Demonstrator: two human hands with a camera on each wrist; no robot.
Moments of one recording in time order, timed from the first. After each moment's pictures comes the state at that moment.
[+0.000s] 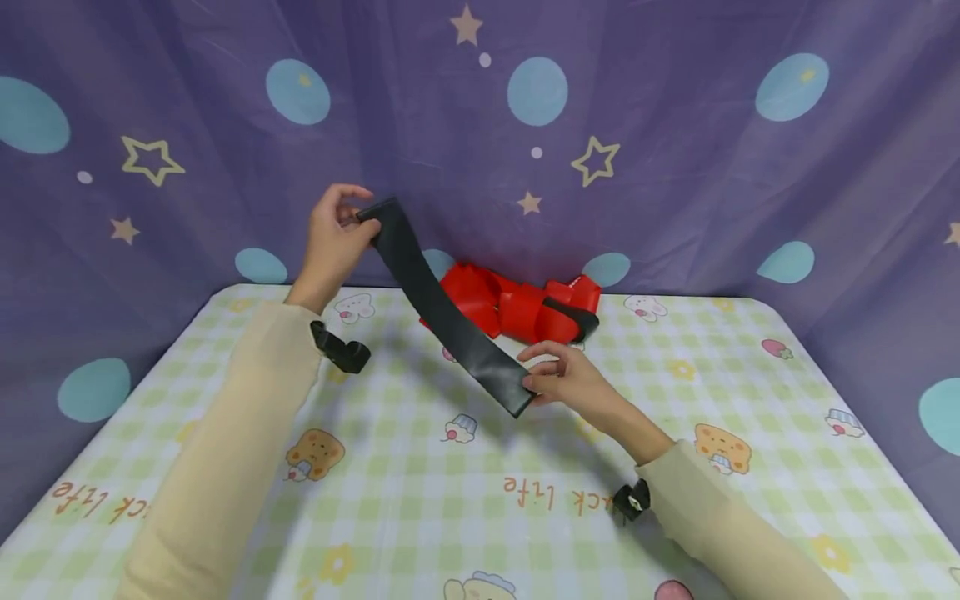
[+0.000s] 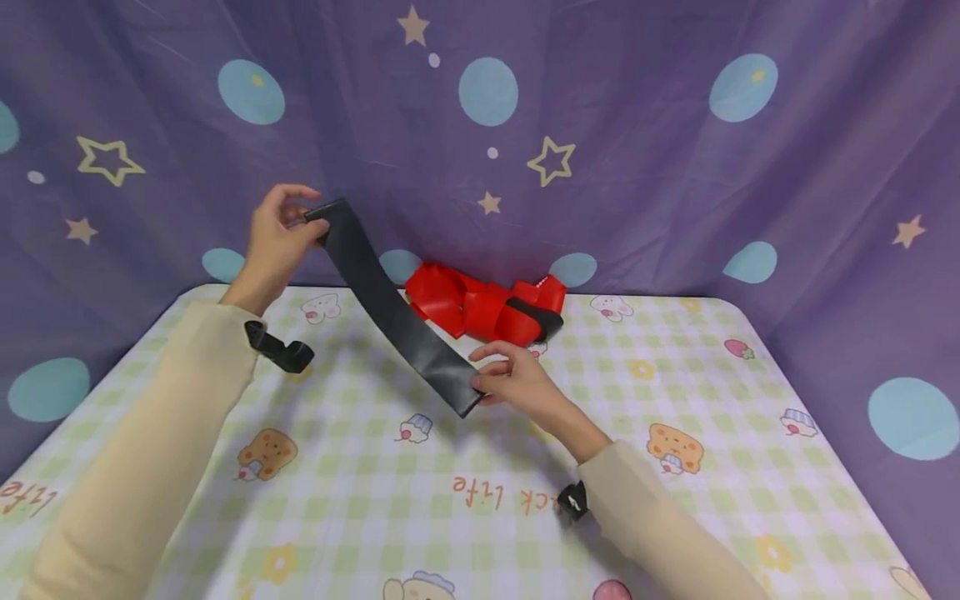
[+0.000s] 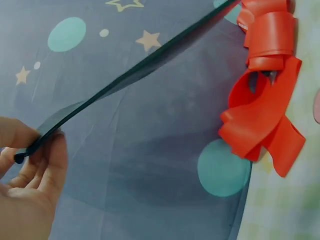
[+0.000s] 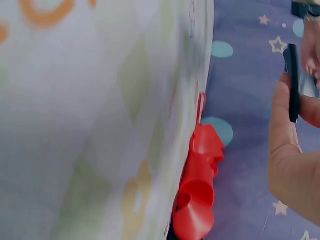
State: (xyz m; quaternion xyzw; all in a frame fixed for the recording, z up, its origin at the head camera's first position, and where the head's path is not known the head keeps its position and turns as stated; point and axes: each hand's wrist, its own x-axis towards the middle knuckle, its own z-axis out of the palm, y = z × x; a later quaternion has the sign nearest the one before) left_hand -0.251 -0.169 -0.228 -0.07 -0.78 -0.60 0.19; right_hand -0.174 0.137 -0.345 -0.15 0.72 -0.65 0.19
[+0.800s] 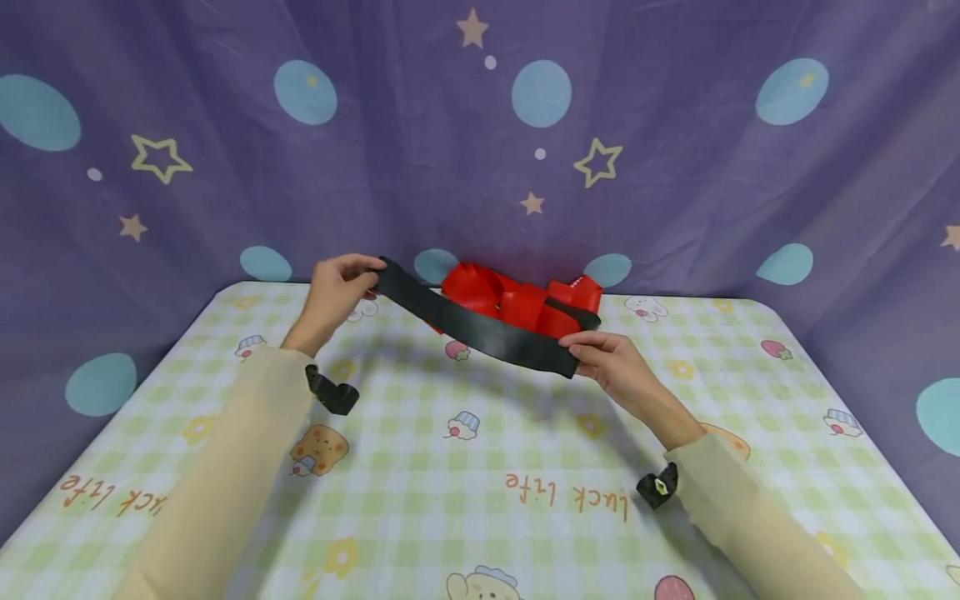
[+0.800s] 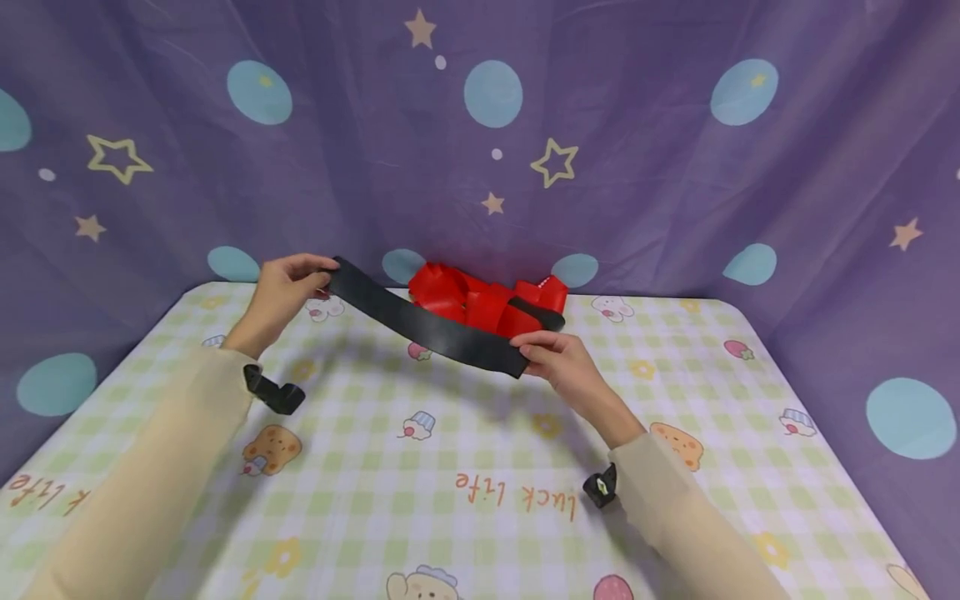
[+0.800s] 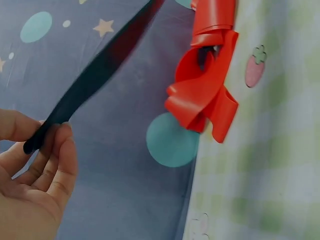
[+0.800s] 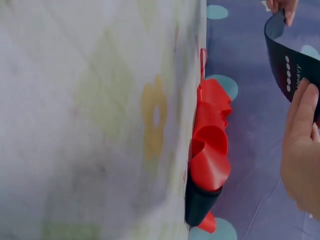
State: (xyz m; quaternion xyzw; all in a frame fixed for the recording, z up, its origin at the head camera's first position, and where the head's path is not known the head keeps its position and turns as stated) left_hand -0.223 -0.195 -0.277 -0.06 -0.84 -0.53 0.10; right_hand -0.186 0.178 -0.344 -0.09 0.61 -0.77 0.15
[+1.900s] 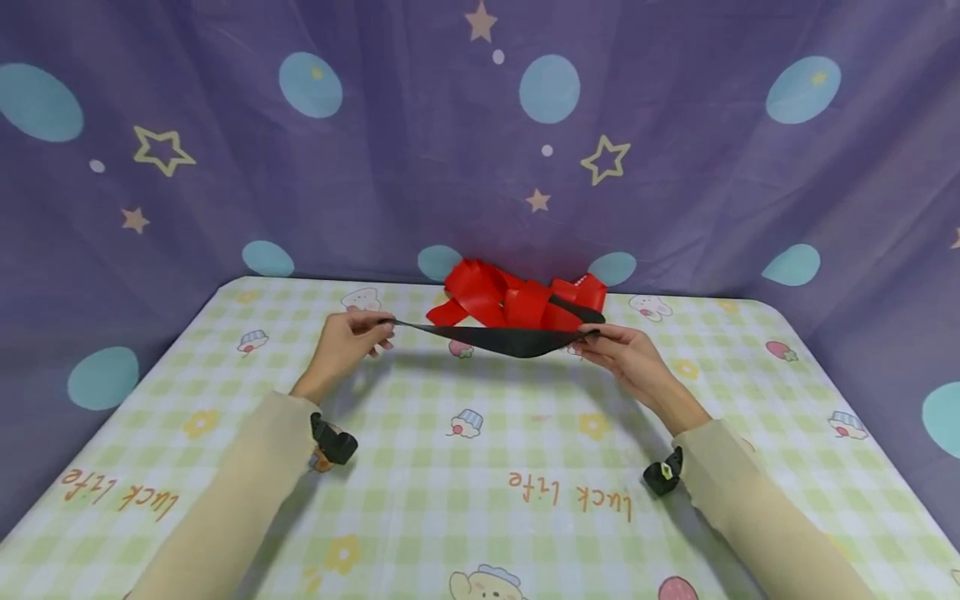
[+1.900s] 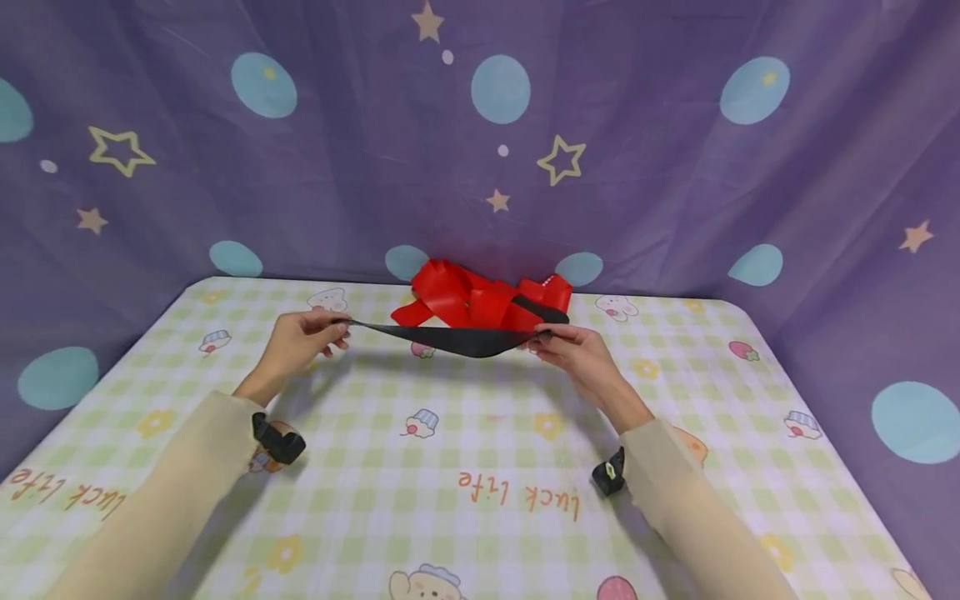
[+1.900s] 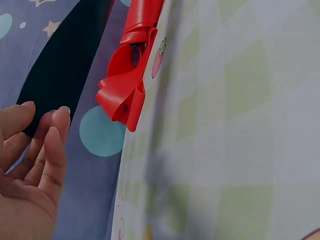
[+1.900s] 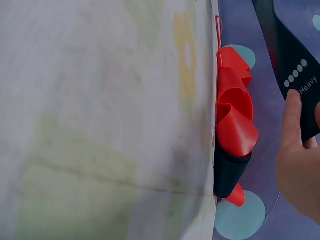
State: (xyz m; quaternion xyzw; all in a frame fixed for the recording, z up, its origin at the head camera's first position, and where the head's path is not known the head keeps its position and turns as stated) left_hand -0.203 -0.206 -0.343 -0.08 -0.84 -0.53 0.06; right_hand -0.210 0.196 -0.363 -0.09 0.58 -0.80 0.15
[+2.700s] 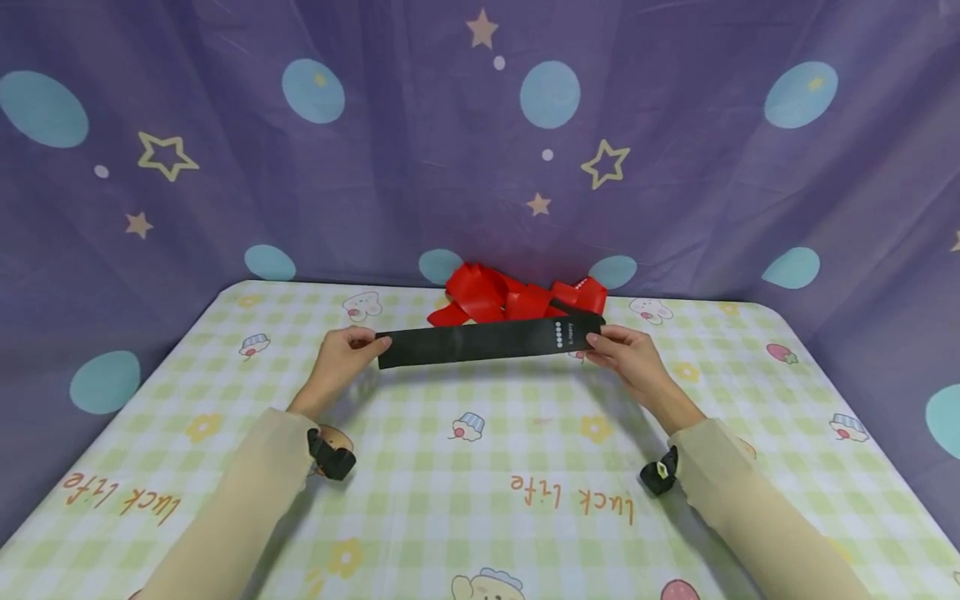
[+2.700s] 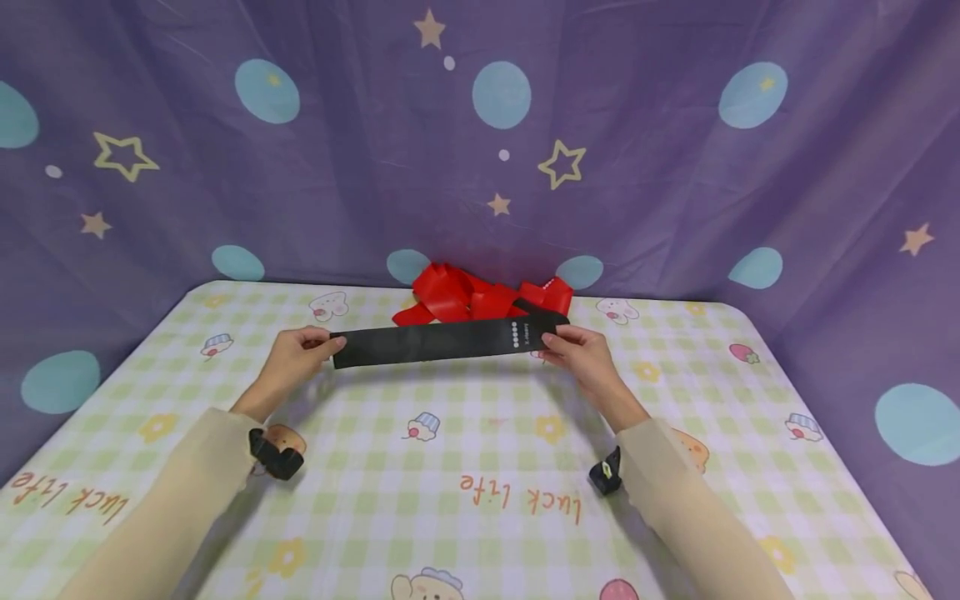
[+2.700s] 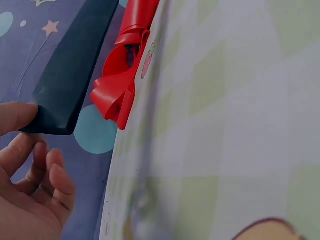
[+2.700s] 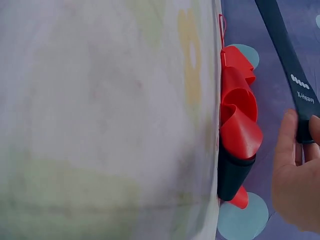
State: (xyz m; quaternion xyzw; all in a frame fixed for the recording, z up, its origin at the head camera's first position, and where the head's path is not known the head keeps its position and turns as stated) left_hand -0.191 -0.211 -0.354 0.00 -0.87 -0.48 0.06; right_hand -0.216 0.192 -0.366 0.00 0.62 -0.78 0.09
